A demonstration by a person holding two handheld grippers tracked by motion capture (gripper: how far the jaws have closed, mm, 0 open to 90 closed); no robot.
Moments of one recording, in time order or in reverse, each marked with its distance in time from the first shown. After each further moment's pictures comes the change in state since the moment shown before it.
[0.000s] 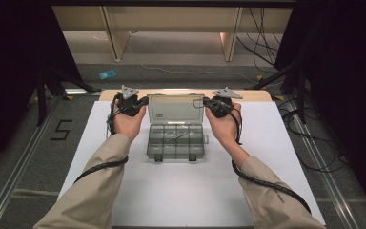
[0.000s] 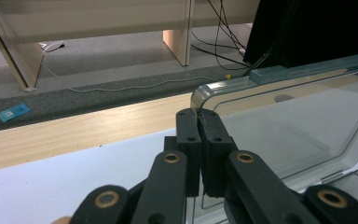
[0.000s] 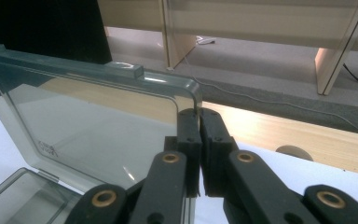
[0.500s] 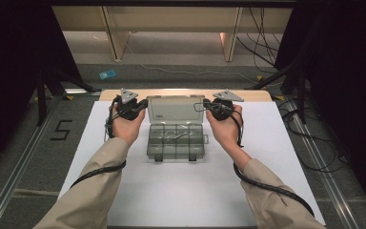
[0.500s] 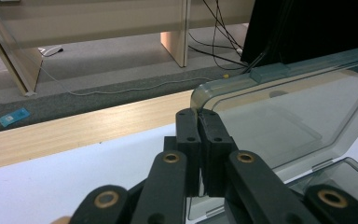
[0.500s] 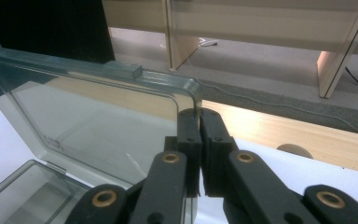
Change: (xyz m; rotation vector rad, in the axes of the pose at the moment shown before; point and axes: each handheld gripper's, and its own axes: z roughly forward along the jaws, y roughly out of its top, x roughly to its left) left arm -0.005 -0.006 -0.012 -0.012 -0.004 0.019; right arm 0.002 -0.004 -0.008 -0.014 0.011 -0.016
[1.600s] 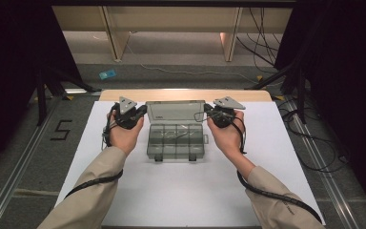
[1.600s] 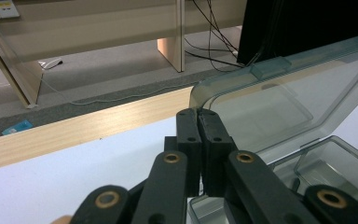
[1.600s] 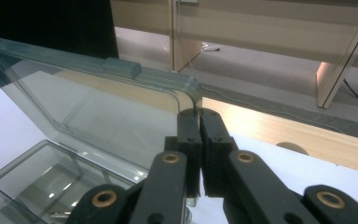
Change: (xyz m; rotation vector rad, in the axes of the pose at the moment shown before) left arm -0.005 -0.016 -0.019 -0.033 -0.016 0.060; right arm 0.008 -0.011 -0.019 -0.008 0.002 -0.061
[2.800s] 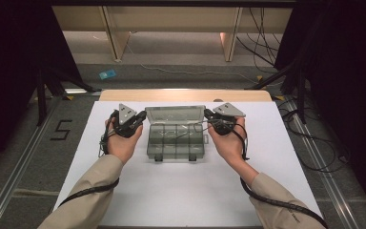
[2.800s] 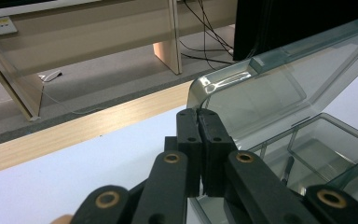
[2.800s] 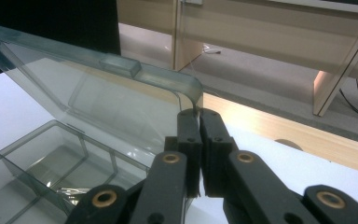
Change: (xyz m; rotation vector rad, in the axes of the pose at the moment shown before) left arm -0.006 -0.016 -0.015 -0.011 -0.016 0.063; right arm 0.008 -0.011 -0.015 -0.011 0.005 -0.063
